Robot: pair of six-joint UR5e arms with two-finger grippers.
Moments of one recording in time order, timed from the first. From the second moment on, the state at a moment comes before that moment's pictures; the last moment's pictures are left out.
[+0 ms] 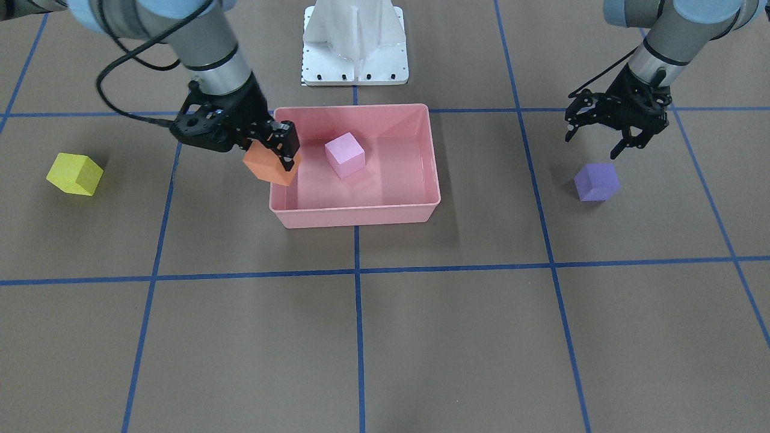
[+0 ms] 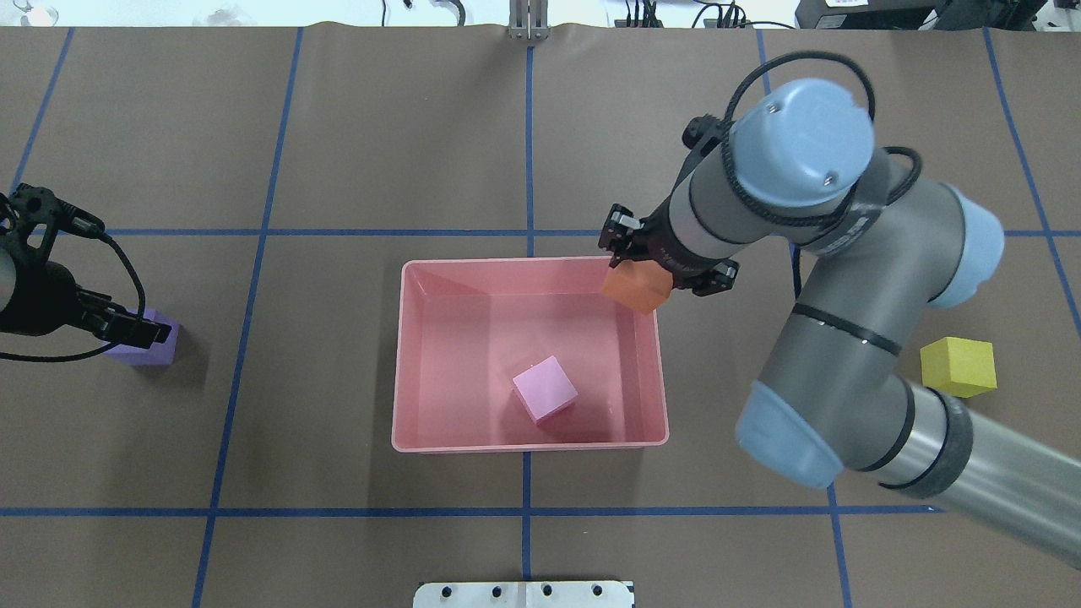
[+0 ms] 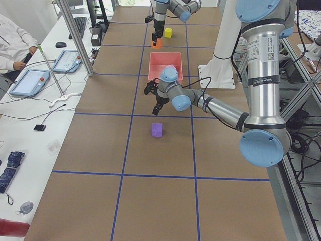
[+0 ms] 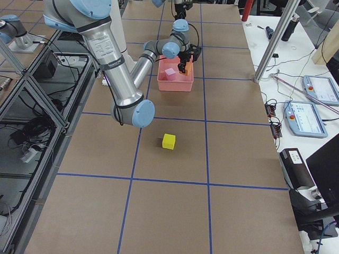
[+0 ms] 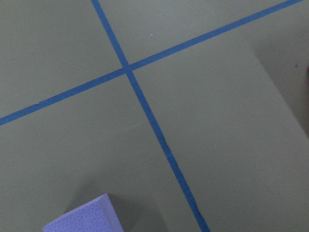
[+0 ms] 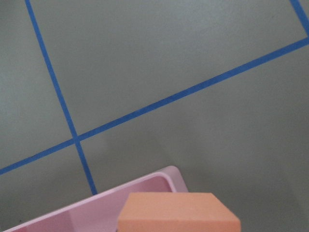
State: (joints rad) left arm -0.84 -1.46 -2.02 -2.08 -2.06 -0.60; right arm 0.60 -1.00 1.94 -1.63 1.88 1.60
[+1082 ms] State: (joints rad) left arm -0.85 -1.44 -1.79 -2.30 -2.03 -0.90; right arm 0.57 -1.02 1.96 -1.68 1.77 1.47
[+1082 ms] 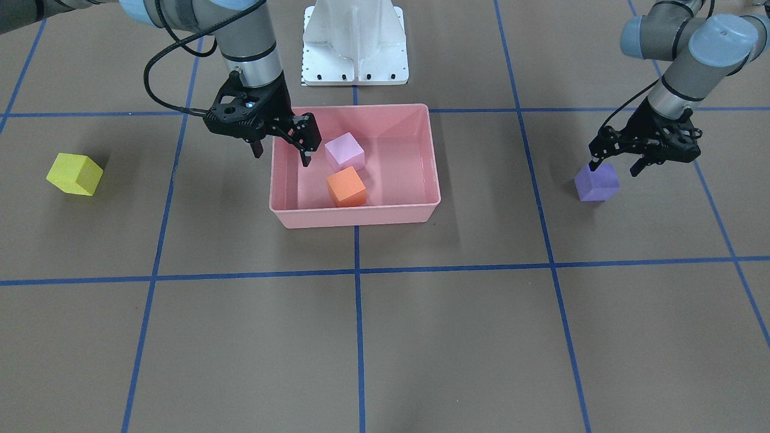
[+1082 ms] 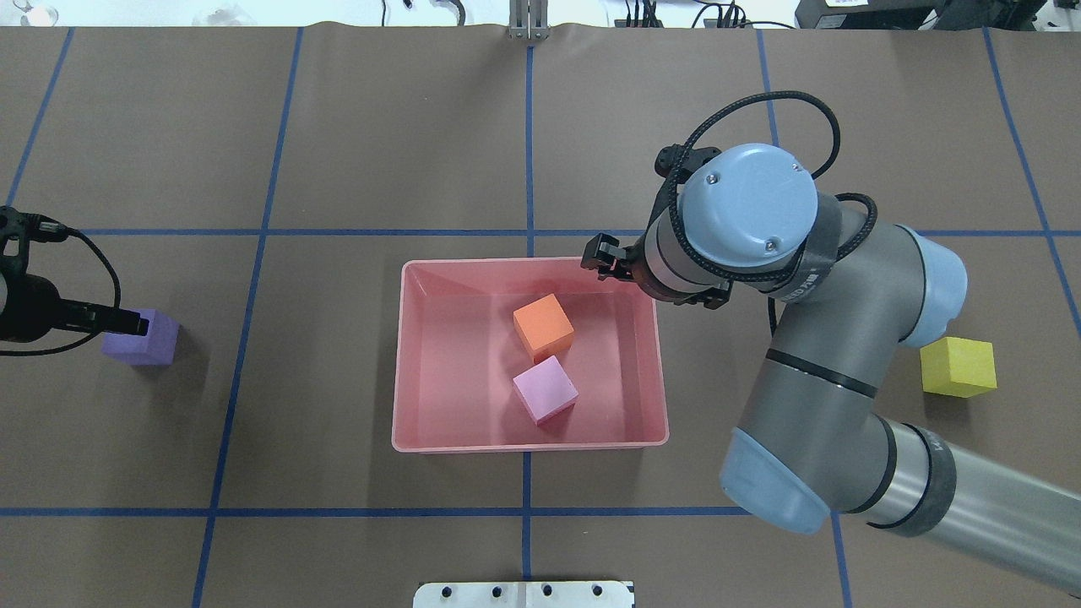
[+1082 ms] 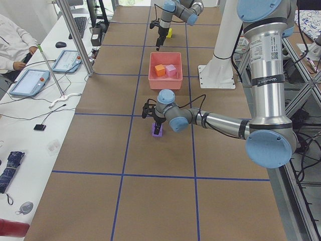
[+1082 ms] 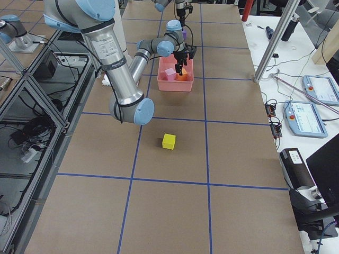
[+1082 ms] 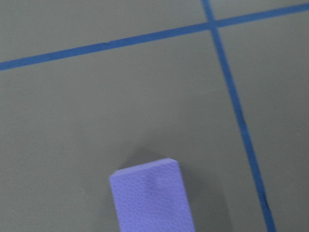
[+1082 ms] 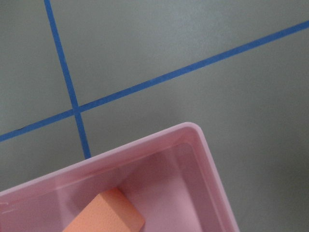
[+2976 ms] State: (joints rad) left arm -0.77 -1.71 -2.04 -1.79 -2.03 -0.98; right arm 0.95 -1.54 1.98 -1.38 2.09 0.73
